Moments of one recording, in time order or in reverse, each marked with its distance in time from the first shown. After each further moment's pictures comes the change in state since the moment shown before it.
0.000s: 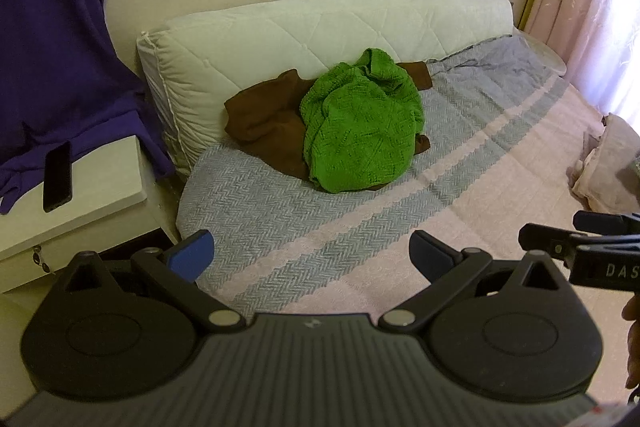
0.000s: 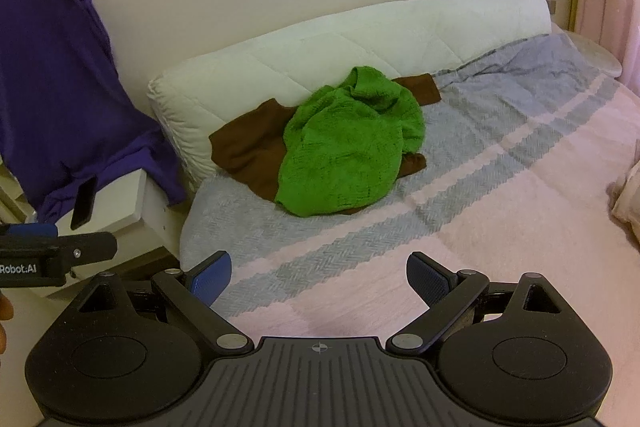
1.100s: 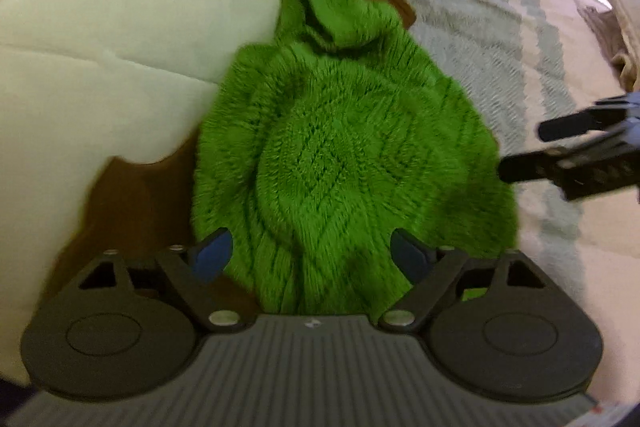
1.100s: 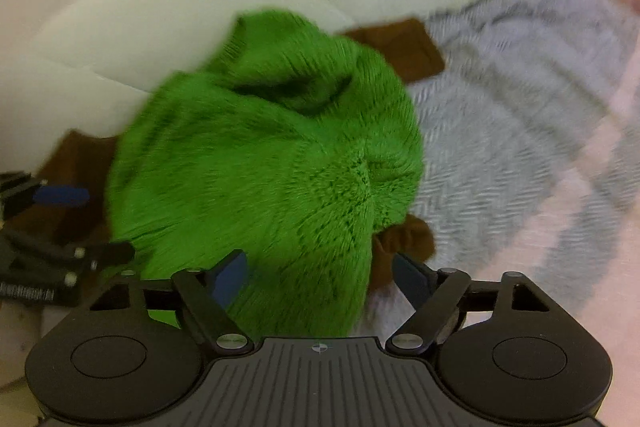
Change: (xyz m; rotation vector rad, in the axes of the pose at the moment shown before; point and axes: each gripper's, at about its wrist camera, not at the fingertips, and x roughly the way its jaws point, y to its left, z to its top) left arm 0.474 -0.032 0.165 0.536 0.113 -0.264; right arm 0.431 -0.164 0.136 0.139 0.109 -0.086
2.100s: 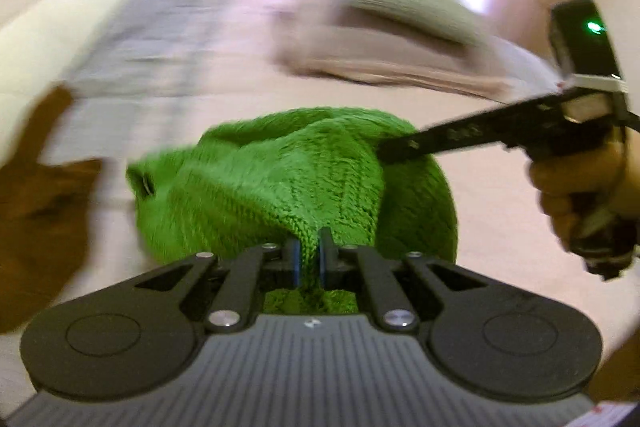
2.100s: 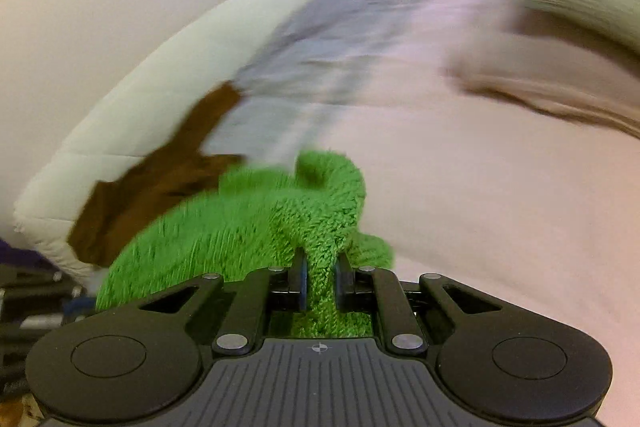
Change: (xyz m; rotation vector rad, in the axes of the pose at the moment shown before) left arm -0.297 -0.325 -0.147 0.375 -0.123 -0.556; right arm -0.453 -0.135 -0.326 0.465 -0.214 -0.226
